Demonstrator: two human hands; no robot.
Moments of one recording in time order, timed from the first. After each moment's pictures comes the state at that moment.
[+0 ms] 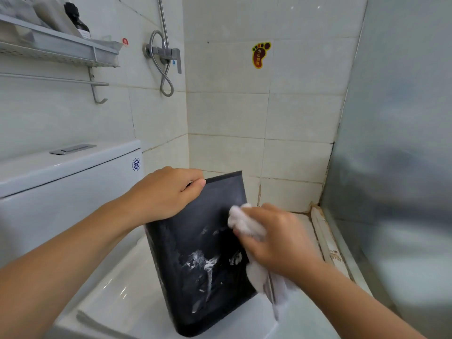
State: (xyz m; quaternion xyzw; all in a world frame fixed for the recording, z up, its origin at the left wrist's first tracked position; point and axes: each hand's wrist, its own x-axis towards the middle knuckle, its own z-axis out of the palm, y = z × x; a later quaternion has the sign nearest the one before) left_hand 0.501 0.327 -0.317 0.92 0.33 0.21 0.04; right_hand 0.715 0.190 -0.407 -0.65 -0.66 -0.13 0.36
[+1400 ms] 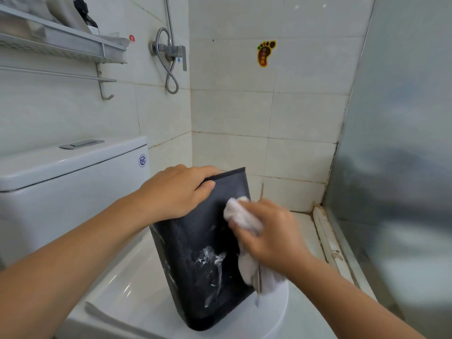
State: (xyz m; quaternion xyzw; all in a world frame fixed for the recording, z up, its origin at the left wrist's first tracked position) left_hand 0.501 0.315 -0.315 0.92 0.33 0.18 0.03; right_hand 0.698 0.206 -0.415 -0.63 -0.64 -0.12 0.42
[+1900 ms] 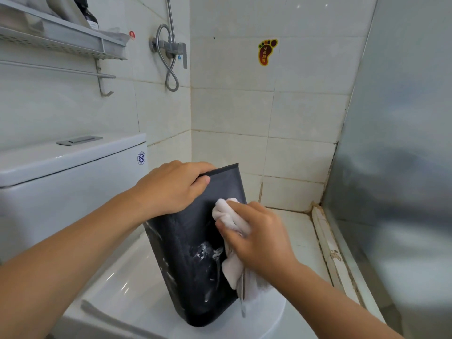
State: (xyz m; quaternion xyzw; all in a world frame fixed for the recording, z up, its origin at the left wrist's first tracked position) left_hand 0.501 0.323 -0.316 0.91 0.36 0.19 0.03; right_hand 0.678 0.213 -0.423 -0.64 -0.62 -0.12 0.44
